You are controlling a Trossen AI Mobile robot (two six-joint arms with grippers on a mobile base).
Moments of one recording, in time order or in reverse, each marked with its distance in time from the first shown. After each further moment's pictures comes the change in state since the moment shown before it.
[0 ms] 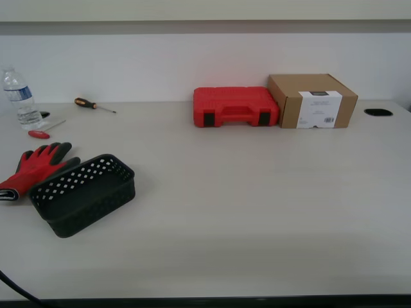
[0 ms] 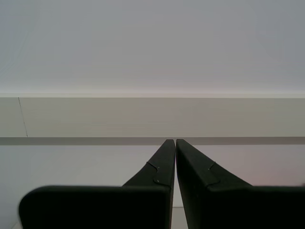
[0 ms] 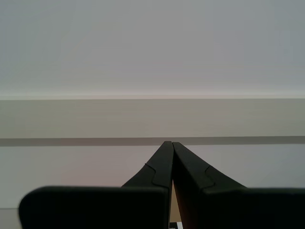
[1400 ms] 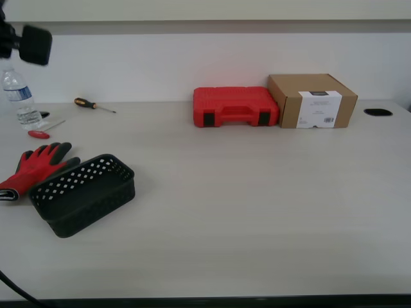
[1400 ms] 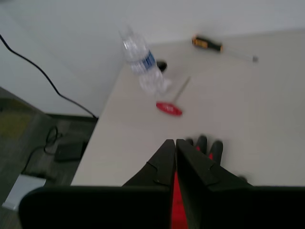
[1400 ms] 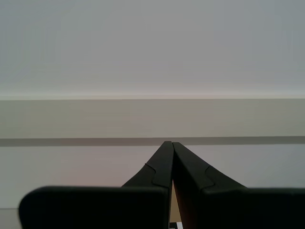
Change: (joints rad) arm 0 0.000 0.000 0.000 -0.001 0.000 0.000; arm 1 0.131 0.383 0.204 -0.583 -0.349 0.171
